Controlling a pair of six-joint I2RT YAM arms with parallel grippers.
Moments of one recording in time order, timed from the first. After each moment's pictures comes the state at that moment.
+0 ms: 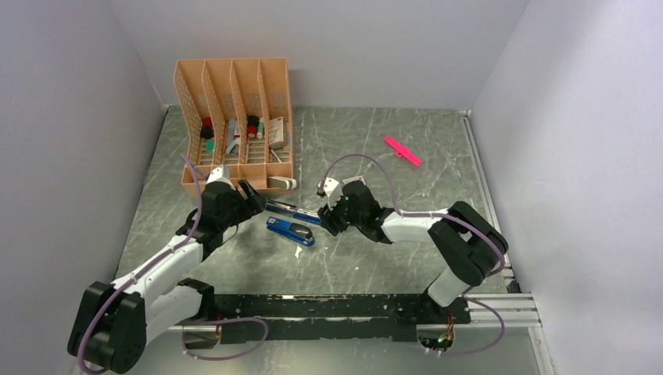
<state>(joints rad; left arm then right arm) -0.34 1.00 0.40 0.05 -0.06 -0.73 0.75 1.59 0.64 0.35 -0.22 -0.14</state>
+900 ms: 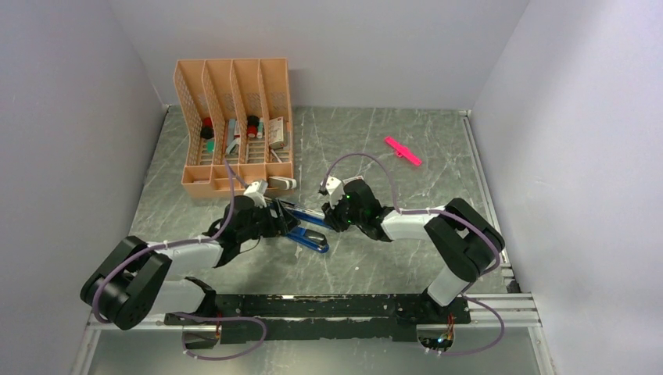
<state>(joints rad) -0.53 1.27 0.28 0.49 0.18 -0.71 0.72 1.64 0.64 0.35 -0.23 -0.12</state>
